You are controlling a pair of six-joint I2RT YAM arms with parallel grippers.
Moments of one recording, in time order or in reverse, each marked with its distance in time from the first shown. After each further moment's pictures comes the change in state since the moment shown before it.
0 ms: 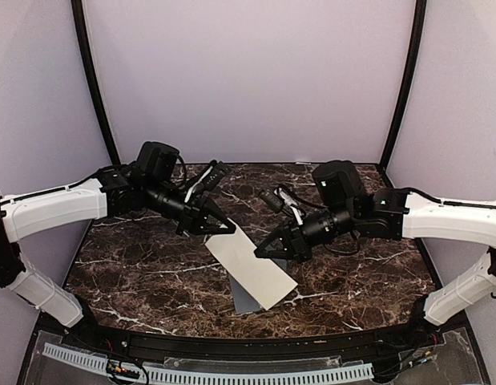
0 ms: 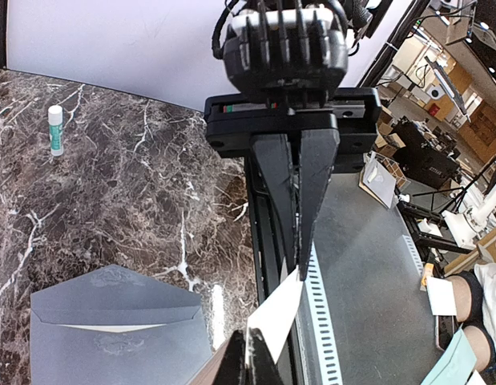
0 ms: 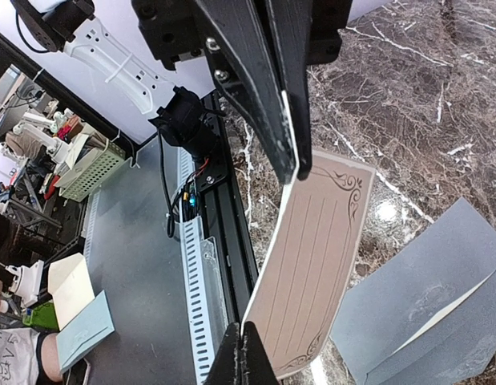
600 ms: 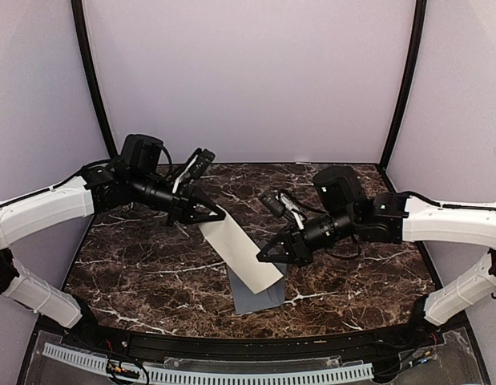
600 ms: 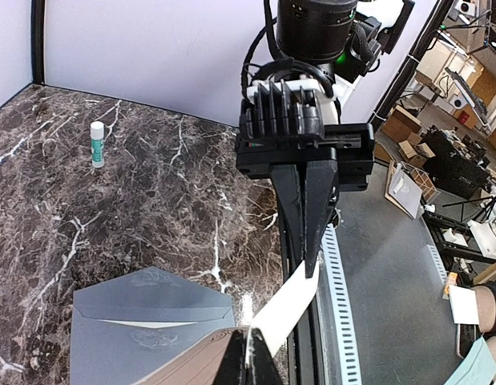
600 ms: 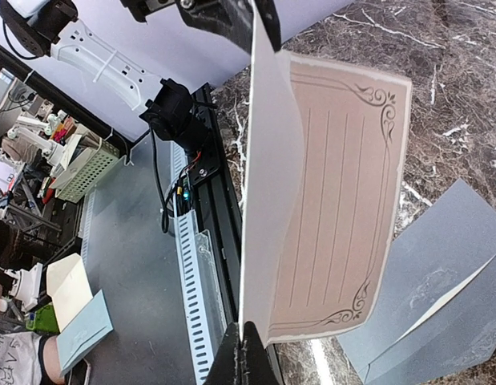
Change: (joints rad) left arm 0.051 -0.077 0.000 -0.026 -0.052 0.021; right arm 0.000 -0.006 -0.039 0.011 0.015 0.021
